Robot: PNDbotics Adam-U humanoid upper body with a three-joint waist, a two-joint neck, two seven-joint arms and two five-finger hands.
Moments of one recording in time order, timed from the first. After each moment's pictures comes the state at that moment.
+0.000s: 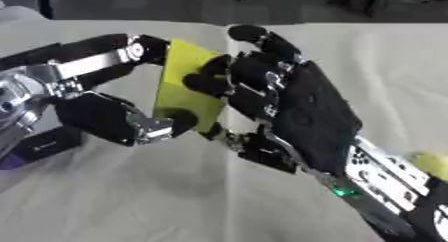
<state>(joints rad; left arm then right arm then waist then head) -0.88 0.58 -0.49 -1.99 -0.13 0.53 -0.45 -0.69 -0.58 0.59 -1.99 1.02 -0.20 -0.54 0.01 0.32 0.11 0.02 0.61</state>
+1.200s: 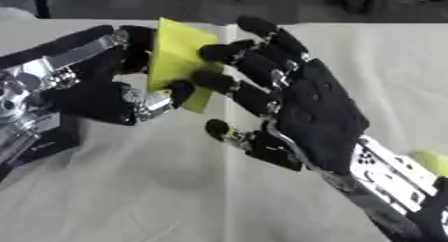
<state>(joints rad) -0.83 0.59 -0.49 -1.99 0.20 0.64 -0.08 -0.68 -0.62 0.59 -1.99 1.04 -0.17 -0.50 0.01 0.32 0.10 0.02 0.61</state>
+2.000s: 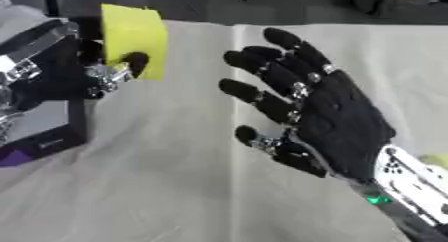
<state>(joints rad) -0.64 0.74 -0.33 -1.98 0.25 0.63 0.14 -0.63 -0.71 0.56 -1.99 1.04 -0.15 -0.48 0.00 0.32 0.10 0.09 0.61</state>
